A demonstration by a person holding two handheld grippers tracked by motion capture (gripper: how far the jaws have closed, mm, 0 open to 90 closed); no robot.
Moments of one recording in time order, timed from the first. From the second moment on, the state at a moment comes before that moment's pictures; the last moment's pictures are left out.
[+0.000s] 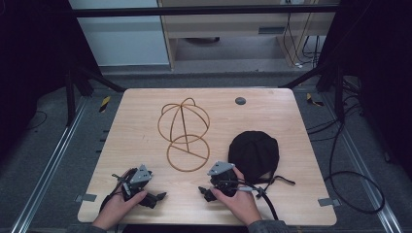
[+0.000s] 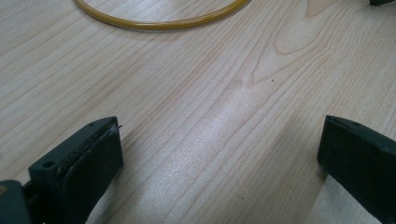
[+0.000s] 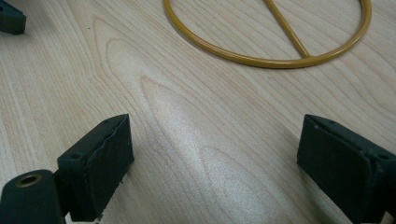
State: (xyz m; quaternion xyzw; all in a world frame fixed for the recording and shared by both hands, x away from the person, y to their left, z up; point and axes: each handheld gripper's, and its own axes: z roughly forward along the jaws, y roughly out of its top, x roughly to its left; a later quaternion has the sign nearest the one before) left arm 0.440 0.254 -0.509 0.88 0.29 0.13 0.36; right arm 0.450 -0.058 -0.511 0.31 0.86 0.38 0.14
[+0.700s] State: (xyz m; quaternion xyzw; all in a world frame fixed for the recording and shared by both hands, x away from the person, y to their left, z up) left arm 0.440 0.255 -0.509 0.88 0.29 0.13 0.36; right arm 0.439 -0.066 -0.481 0.32 0.84 0.42 0.16
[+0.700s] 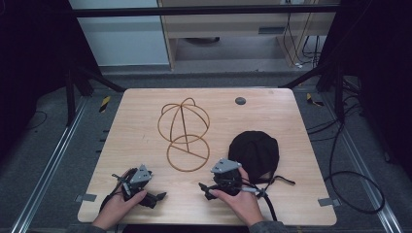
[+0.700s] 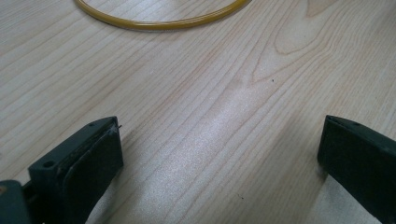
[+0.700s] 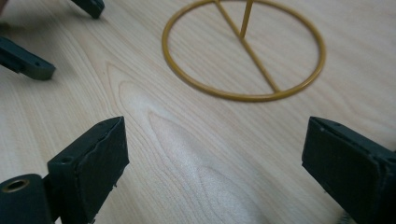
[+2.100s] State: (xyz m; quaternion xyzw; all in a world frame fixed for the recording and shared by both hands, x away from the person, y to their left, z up) left arm 0.439 0.254 -0.509 0.88 0.29 0.13 0.36; right arm 0.494 -0.216 -0.372 0.39 0.88 0.24 0.15
